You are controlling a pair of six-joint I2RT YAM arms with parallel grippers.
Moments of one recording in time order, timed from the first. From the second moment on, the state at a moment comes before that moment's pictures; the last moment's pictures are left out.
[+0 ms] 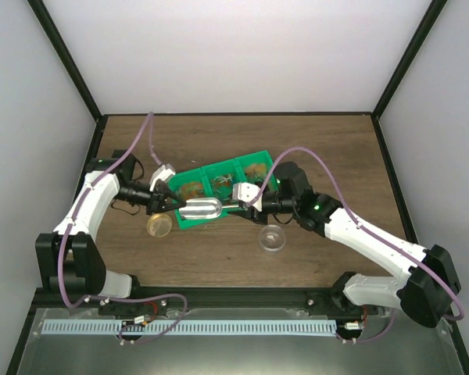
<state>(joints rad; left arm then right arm) -0.02 1.41 1.13 -1.32 1.09 0.93 0.76 1.19 0.88 -0.16 -0.57 -0.60</state>
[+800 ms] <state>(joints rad) -0.03 1.44 1.13 -1.41 1.12 1.02 0.76 1.20 0.88 -0.19 -0.59 -0.65</state>
